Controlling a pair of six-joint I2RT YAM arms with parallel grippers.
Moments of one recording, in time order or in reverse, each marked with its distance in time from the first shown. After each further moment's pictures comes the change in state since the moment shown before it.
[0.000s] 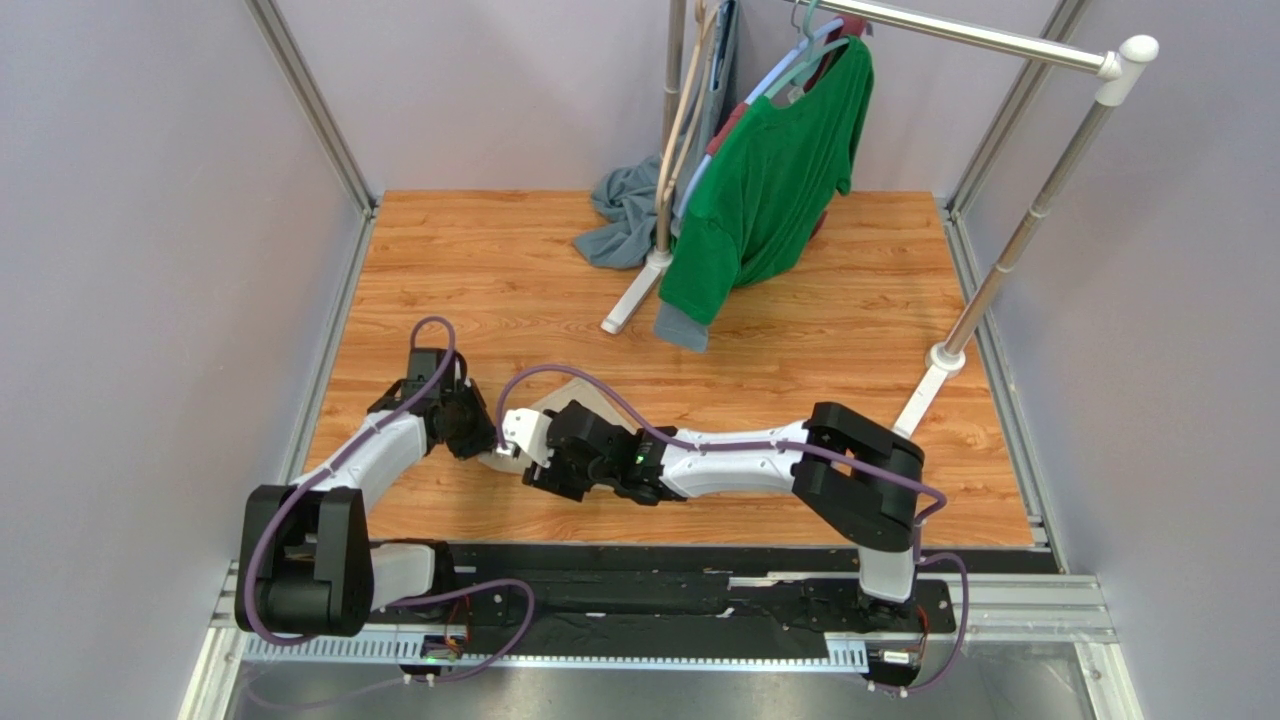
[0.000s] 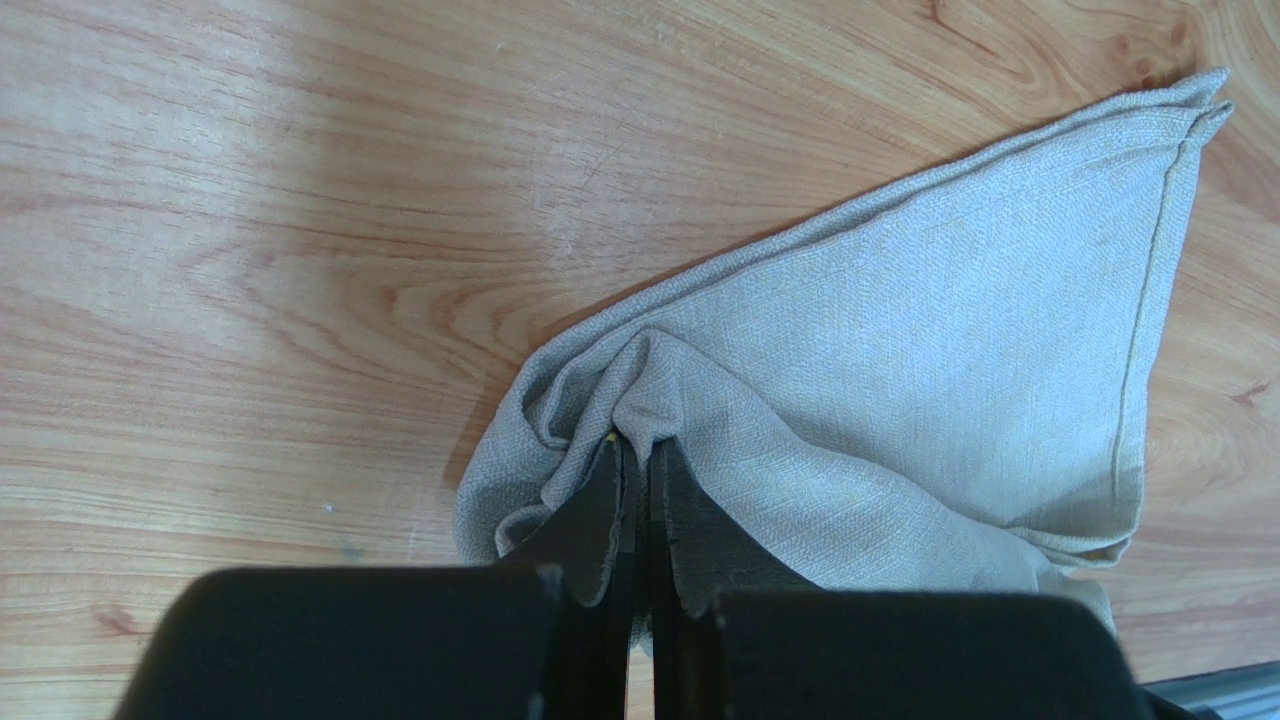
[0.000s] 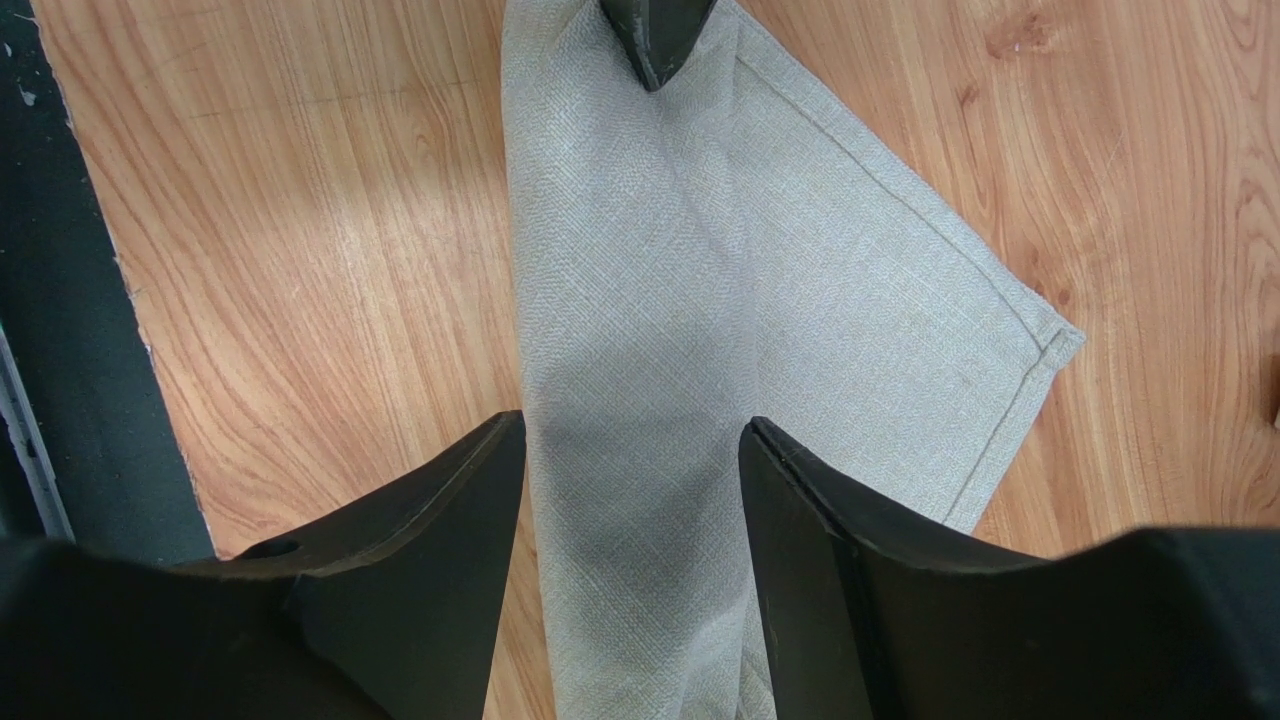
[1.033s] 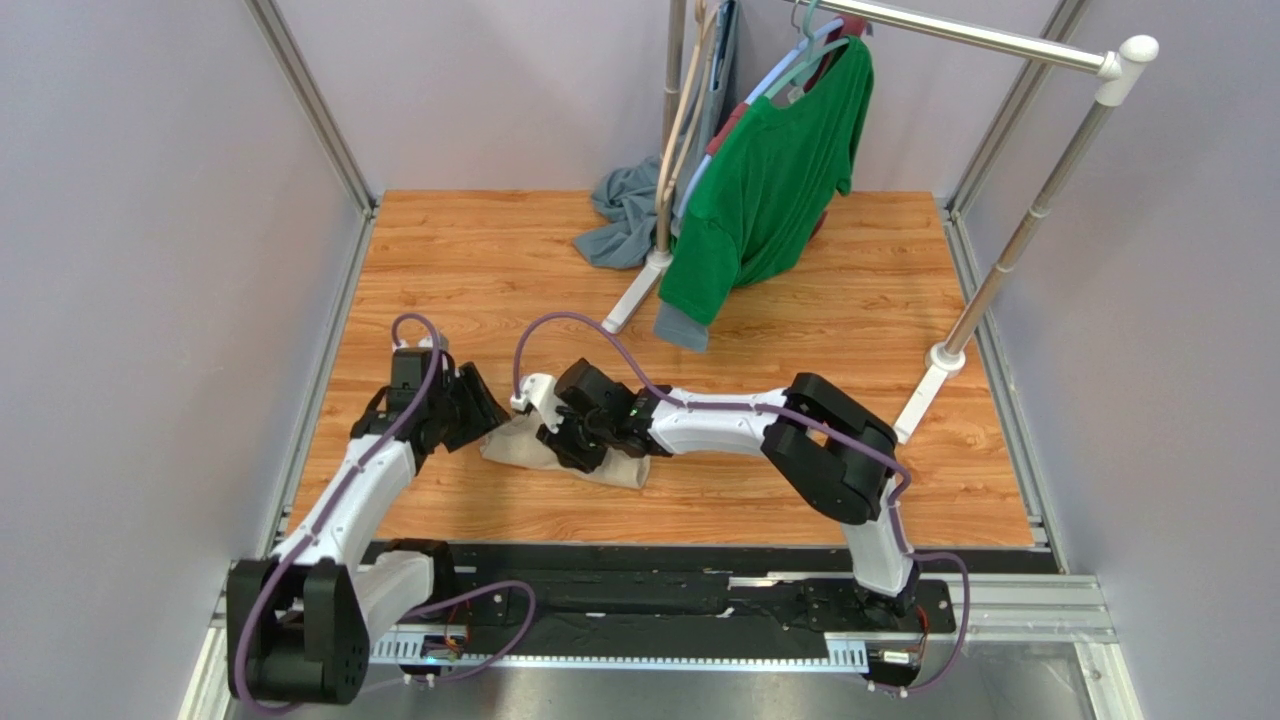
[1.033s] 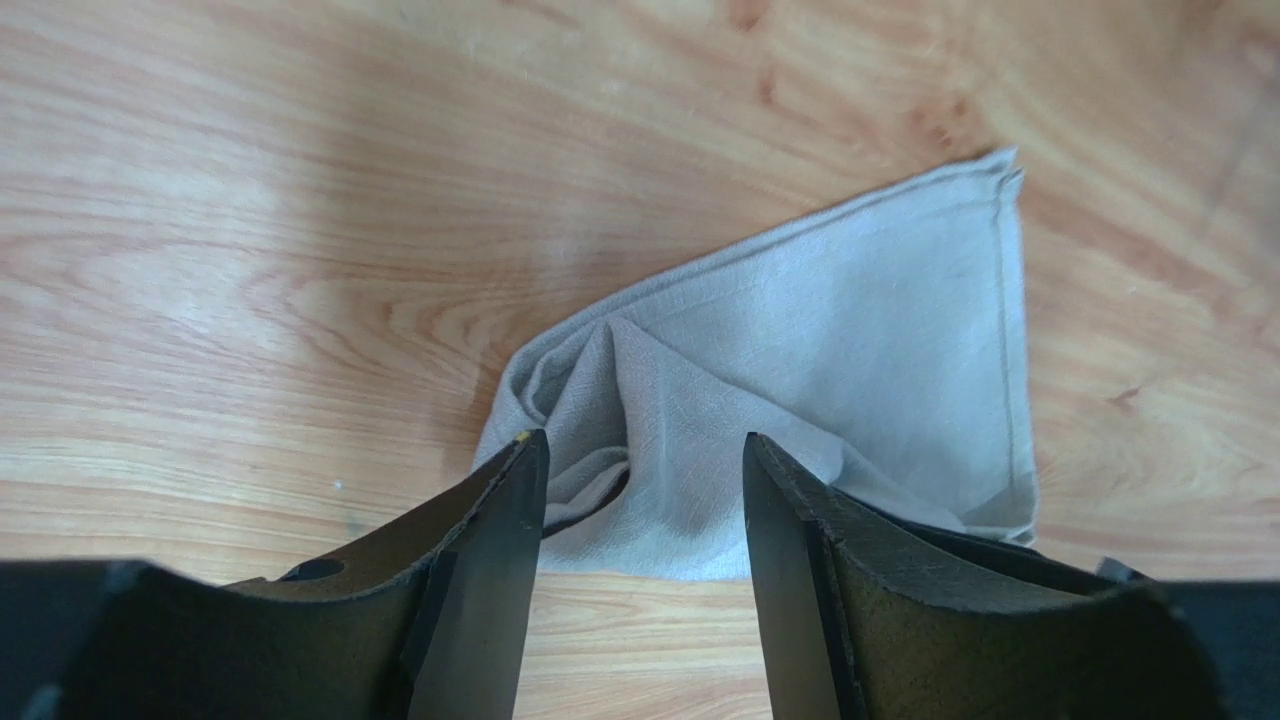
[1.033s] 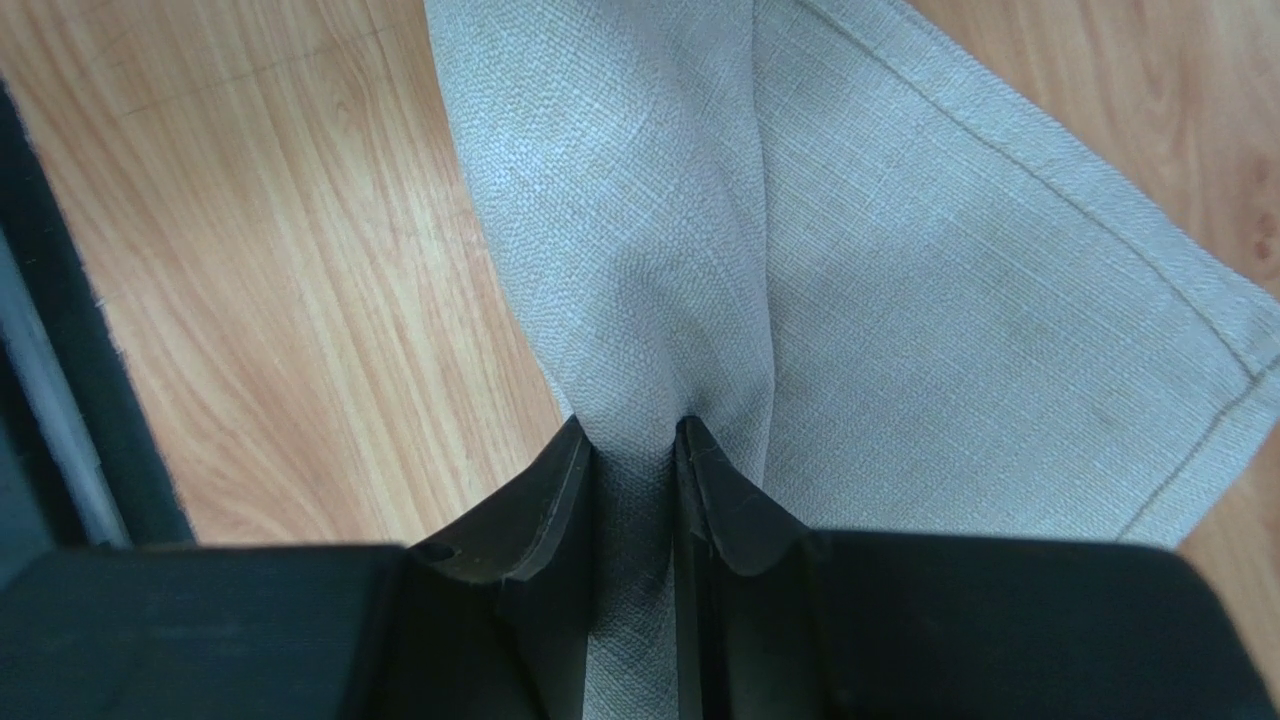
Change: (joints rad) left arm 0.000 -0.188 0.000 -0.021 -0.021 -0.002; right arm -0.153 0.133 0.134 -0.152 -0.267 0.132
